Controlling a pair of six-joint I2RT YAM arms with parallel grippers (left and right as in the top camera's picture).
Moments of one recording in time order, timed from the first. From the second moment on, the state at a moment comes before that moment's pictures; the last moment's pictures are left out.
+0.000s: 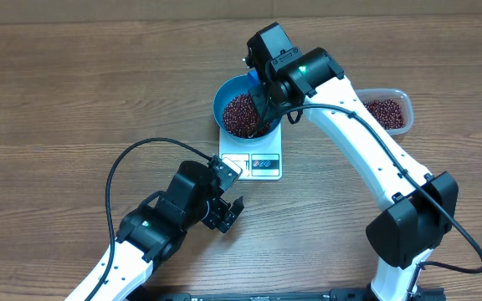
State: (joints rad) left arm -0.60 1.04 0.63 -0.44 0.04 0.08; right arm 0.54 1.96 1.91 -1.14 0.08 0.09
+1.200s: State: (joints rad) left arm -0.60 1.04 0.63 -0.44 0.04 0.08; right arm 0.45 1.96 1.91 -1.14 -0.24 0.20
